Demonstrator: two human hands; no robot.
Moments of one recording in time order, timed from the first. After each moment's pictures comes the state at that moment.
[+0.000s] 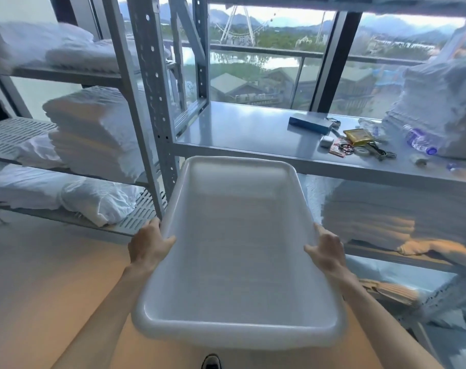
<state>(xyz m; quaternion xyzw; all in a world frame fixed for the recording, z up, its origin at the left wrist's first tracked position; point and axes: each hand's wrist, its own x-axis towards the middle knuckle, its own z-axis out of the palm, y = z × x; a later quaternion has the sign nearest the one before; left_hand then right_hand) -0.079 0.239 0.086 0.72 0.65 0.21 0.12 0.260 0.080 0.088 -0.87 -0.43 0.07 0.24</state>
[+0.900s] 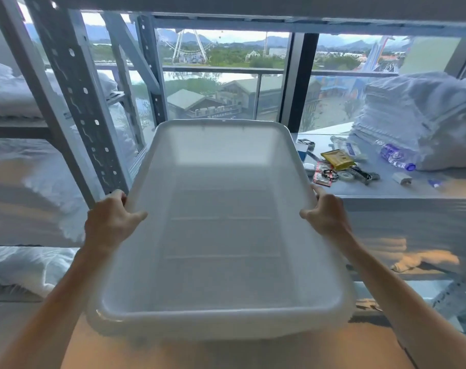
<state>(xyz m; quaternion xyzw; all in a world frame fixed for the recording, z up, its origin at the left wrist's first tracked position) 0.000 0.448 0.217 0.76 0.58 0.29 0.09 0.324 0.236 0.226 -0.86 -0.37 0.03 0.35</state>
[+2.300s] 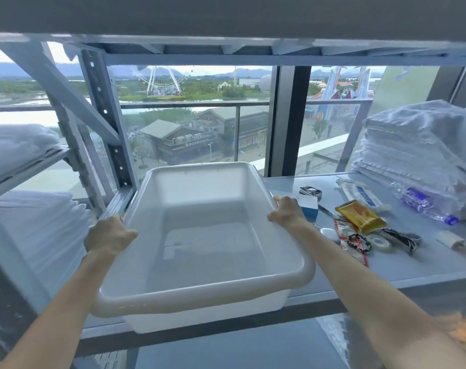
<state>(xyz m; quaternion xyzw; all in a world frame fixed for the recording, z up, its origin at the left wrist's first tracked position) 0.190 0.758 0.223 0.76 0.61 0.18 0.10 0.502 0.552 0.233 -0.88 -0.35 0.09 0.31</state>
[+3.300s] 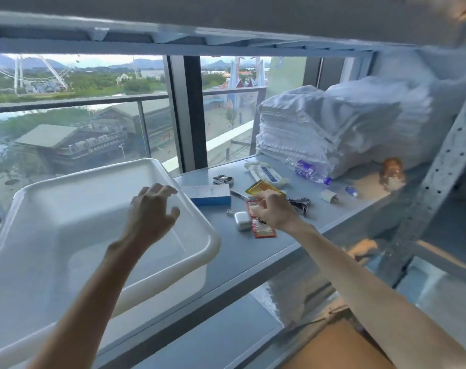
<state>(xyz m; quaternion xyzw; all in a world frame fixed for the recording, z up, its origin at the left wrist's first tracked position) 0.380 0.617 0.260 0.94 0.16 0.30 0.09 0.550 0.403 0.231 -0.89 -0.33 -0.03 0.31</state>
